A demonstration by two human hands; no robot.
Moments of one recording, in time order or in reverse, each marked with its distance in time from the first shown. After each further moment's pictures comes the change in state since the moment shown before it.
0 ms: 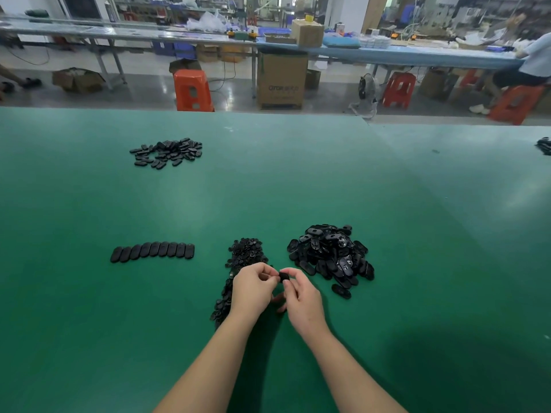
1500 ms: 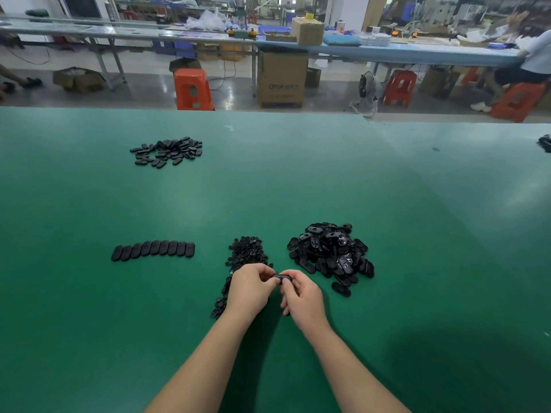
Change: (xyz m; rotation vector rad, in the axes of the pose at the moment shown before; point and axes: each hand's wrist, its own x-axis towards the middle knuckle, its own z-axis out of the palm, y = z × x) left_hand 0.002 -0.001 -0.007 0.241 -0.025 0.081; right_hand 0.001 -0.003 -0.003 0.134 -0.030 0.073
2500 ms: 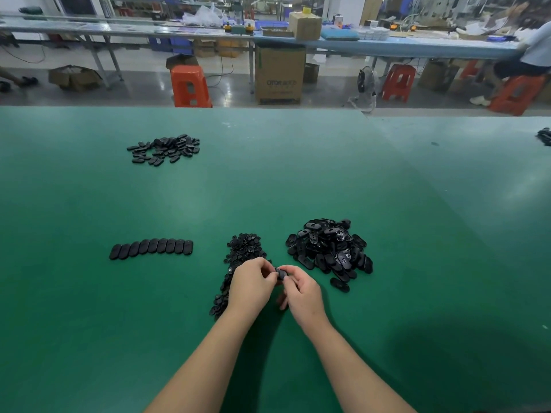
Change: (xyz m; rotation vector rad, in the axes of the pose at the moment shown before) left_hand 0.000 0.004 0.006 0.069 0.048 0.023; right_hand 0.001 0.000 -0.001 -0.051 0.013 0.006
